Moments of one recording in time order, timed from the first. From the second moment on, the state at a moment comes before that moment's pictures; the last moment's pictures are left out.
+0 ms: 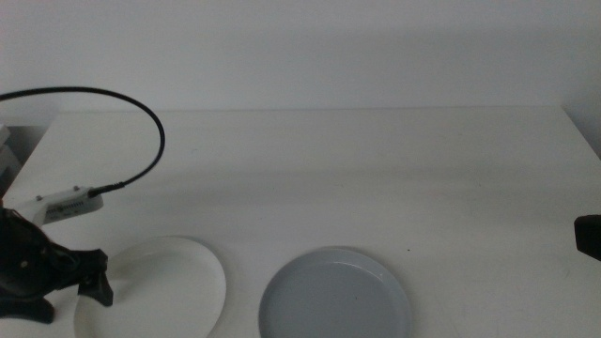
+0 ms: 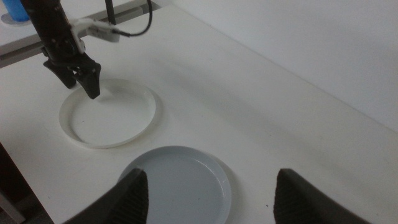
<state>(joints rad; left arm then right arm) 0.20 1.66 -0.80 -0.33 0.72 0.23 0.47 0.62 -0.92 0.35 0.86 -0.40</state>
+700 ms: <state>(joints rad) 0.15 1.45 -0.97 -0.37 0.93 0.18 0.47 0.62 -0.92 0.35 0.86 -0.40</state>
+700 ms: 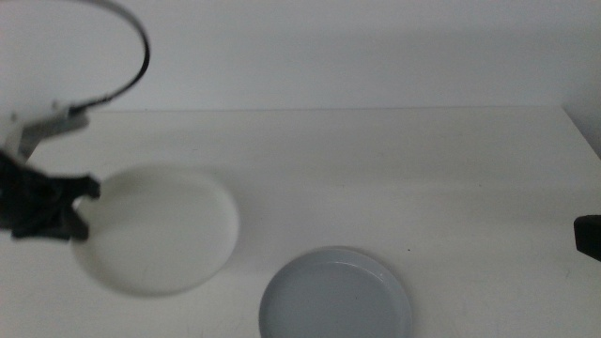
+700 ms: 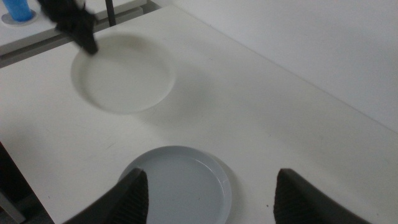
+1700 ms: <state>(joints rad) -0.51 1.79 -1.12 -0.39 0.78 0.01 0.47 0.62 -0.92 0.35 0.86 -0.40</state>
